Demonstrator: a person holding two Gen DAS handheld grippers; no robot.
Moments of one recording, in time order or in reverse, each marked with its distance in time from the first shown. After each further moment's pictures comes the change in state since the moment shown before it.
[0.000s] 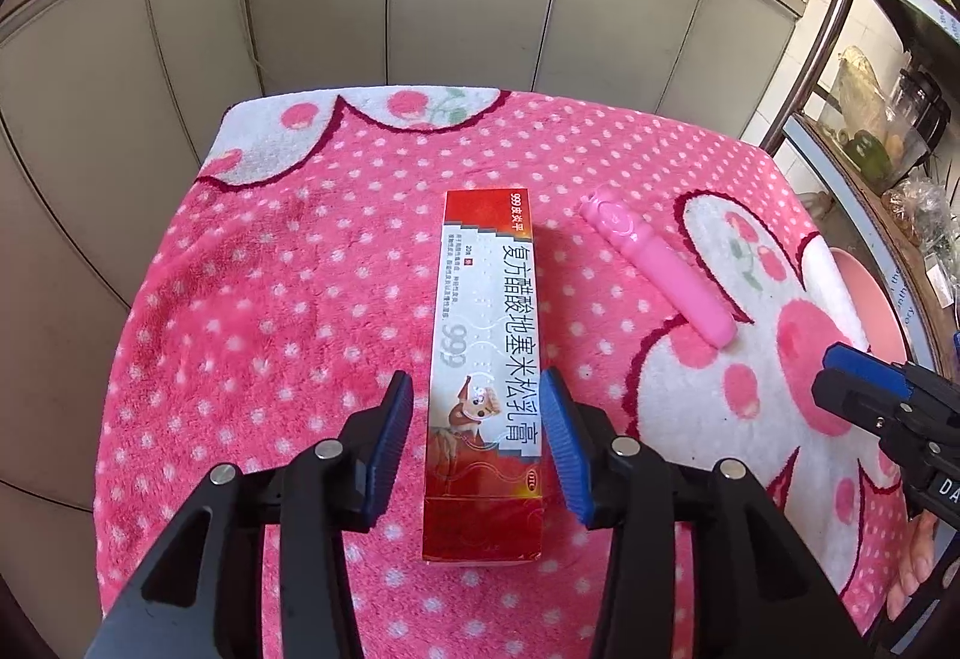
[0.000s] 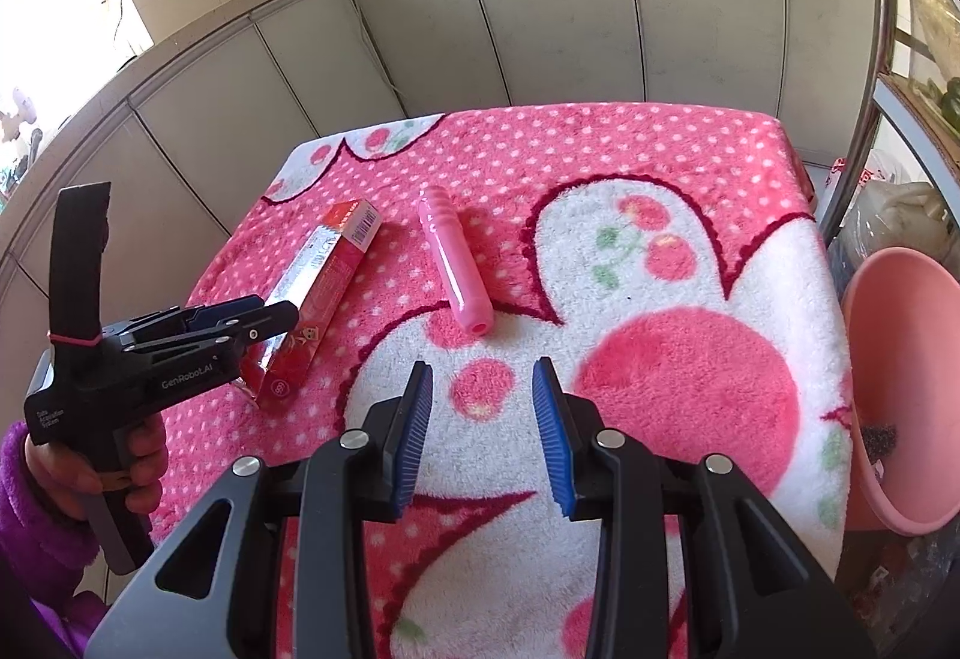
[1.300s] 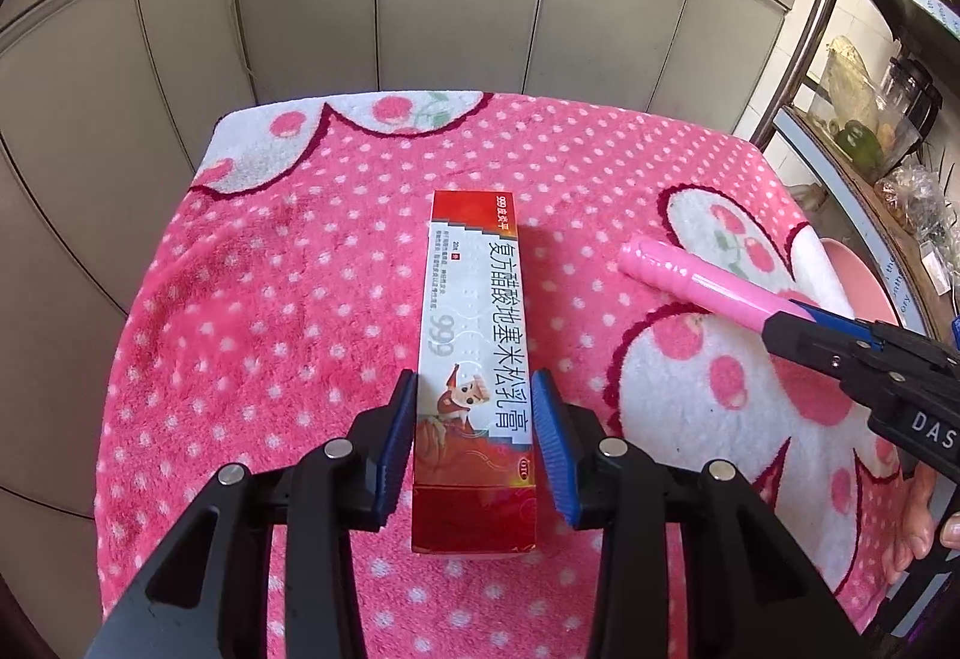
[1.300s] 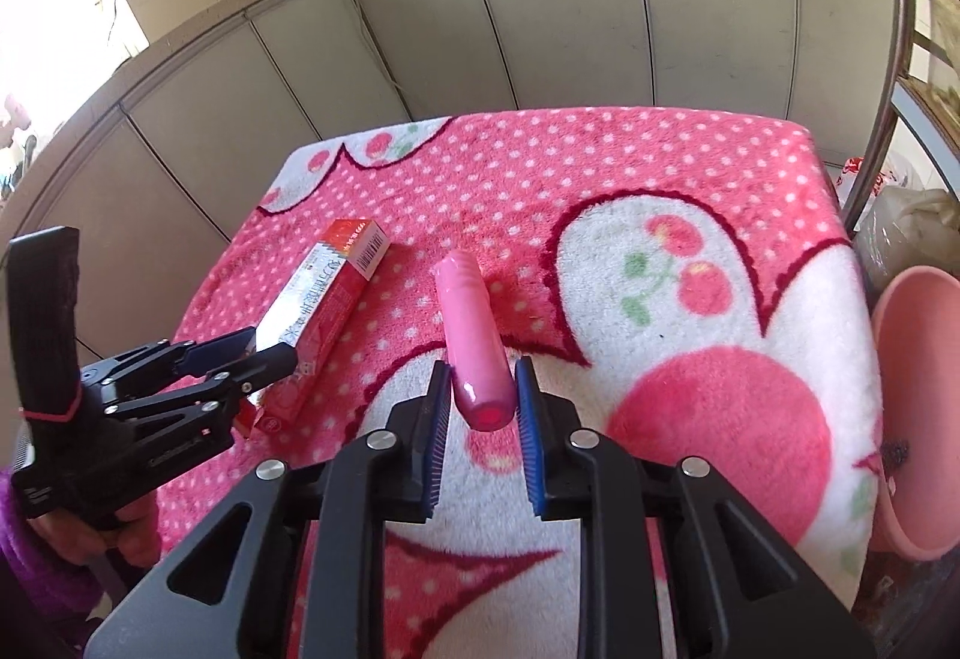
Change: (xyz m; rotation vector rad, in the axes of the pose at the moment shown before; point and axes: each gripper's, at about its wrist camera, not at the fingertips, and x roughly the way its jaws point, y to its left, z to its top) left arm -0.006 -0.008 -0.002 0.021 -0.009 0.002; right arm 0.016 0.006 0.016 0.014 0.003 0.011
